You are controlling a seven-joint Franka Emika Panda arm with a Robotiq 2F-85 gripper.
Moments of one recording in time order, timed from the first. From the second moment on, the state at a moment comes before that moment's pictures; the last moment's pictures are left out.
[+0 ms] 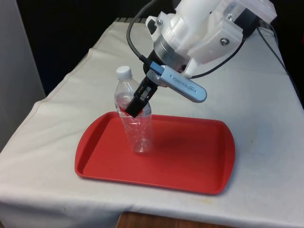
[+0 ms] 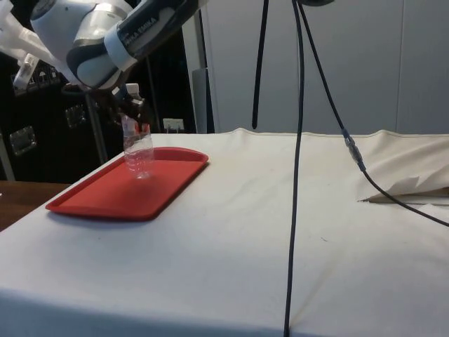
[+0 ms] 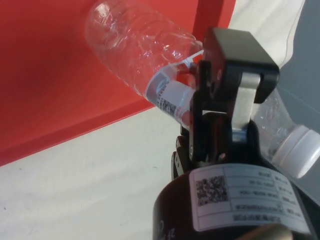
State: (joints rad) arm 0.27 1.03 -0.44 -1.01 -0.27 1.92 1.78
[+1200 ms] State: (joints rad) arm 0.28 1.03 -0.42 -1.01 -0.30 1.89 1.79
